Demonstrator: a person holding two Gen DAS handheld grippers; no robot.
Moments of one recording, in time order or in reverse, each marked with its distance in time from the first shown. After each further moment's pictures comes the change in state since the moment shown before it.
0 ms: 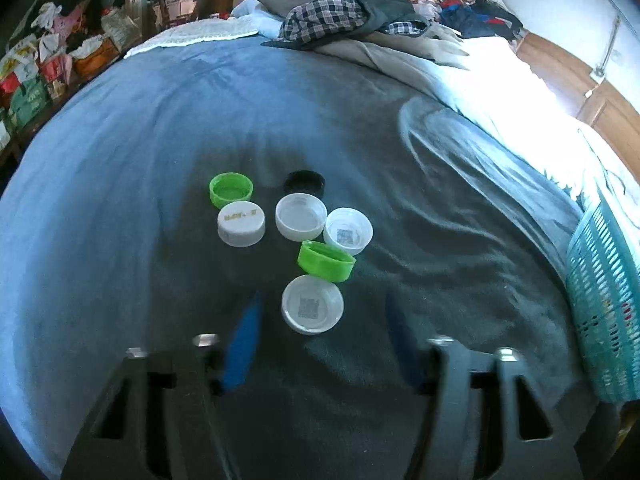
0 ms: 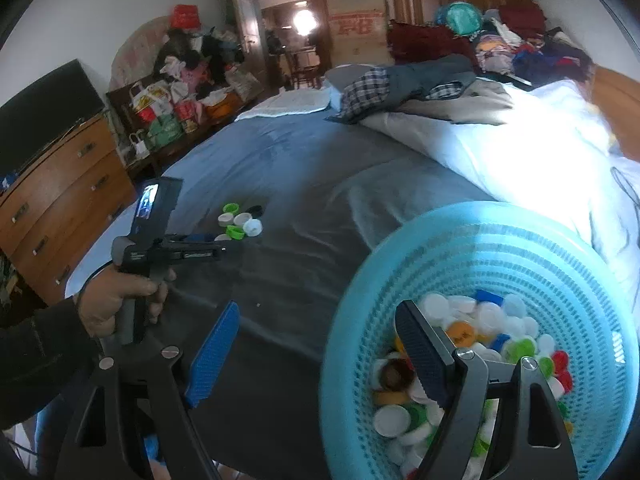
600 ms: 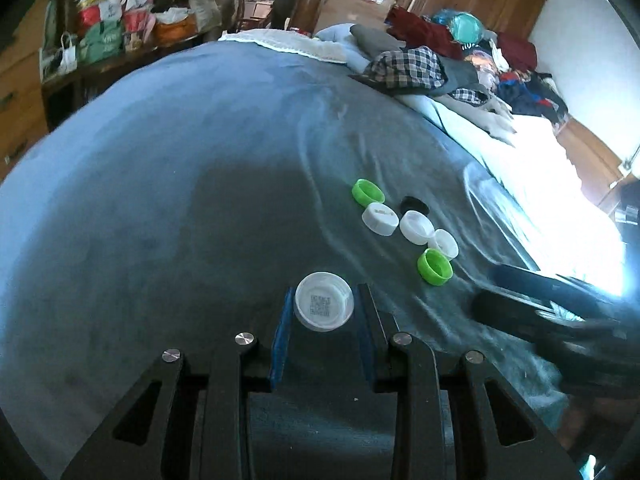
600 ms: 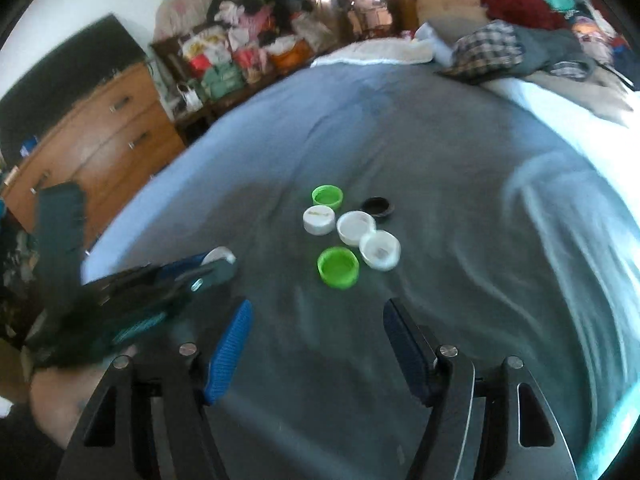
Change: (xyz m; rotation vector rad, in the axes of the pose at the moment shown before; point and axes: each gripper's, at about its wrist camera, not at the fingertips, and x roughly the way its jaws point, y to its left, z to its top) left arm -0.050 0.085 -0.045 -0.283 -0.134 0.016; right arm 0.231 0.109 0.059 -0.112 0.175 0.205
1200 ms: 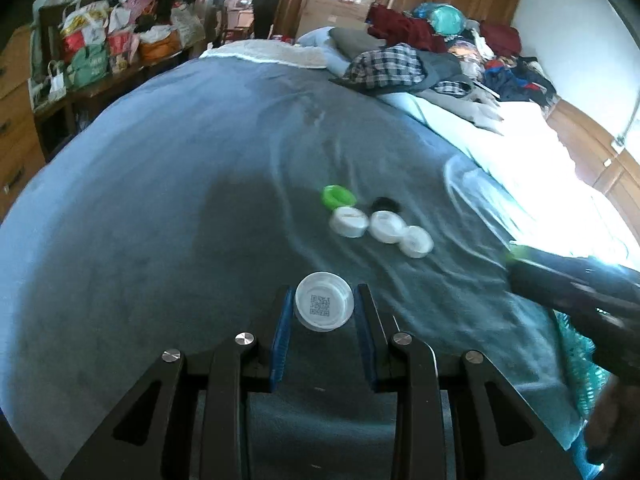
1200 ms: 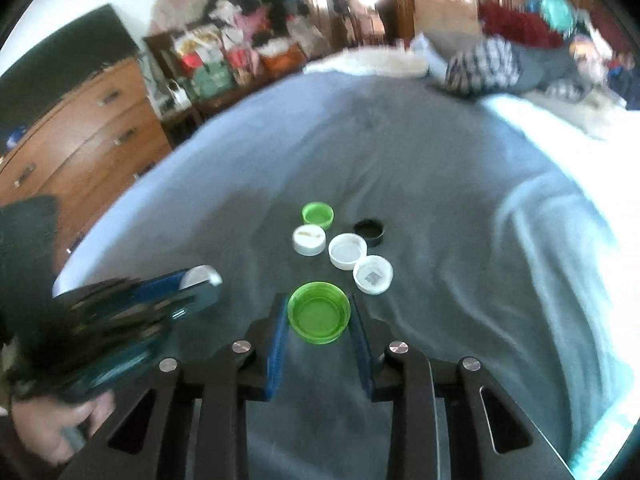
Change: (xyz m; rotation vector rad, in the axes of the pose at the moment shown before) left arm -0.020 -0.032 -0.001 0.104 -0.014 0.016; right arm -0.064 0.011 -0.006 -0.045 -0.082 -0.086
